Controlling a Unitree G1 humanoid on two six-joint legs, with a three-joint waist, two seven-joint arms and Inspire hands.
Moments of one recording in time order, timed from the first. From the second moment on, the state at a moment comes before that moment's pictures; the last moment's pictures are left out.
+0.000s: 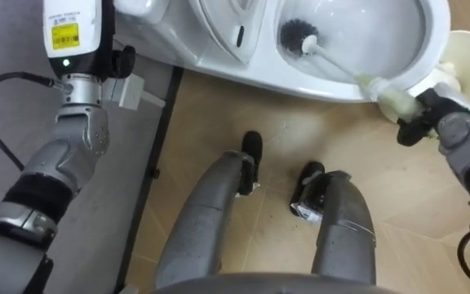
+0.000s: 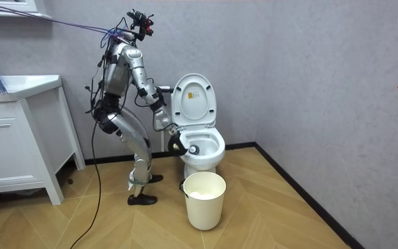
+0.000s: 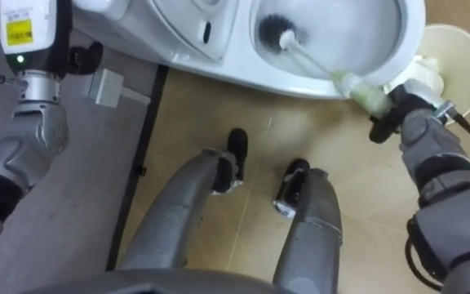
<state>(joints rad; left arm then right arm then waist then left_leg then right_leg) -0.33 0.53 -0.41 0.54 0.68 -0.01 0.72 -0.54 -0.63 0.53 1.15 -0.41 0.09 -0.06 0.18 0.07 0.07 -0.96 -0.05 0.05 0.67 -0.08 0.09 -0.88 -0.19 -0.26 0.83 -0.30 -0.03</state>
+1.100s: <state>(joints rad) 0.20 0.41 -0.19 0.61 0.61 -0.10 0.51 0.15 -0.48 0.34 0.87 -0.84 0.10 -0.04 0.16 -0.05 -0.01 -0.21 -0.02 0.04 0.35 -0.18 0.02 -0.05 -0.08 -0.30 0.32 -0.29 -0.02</state>
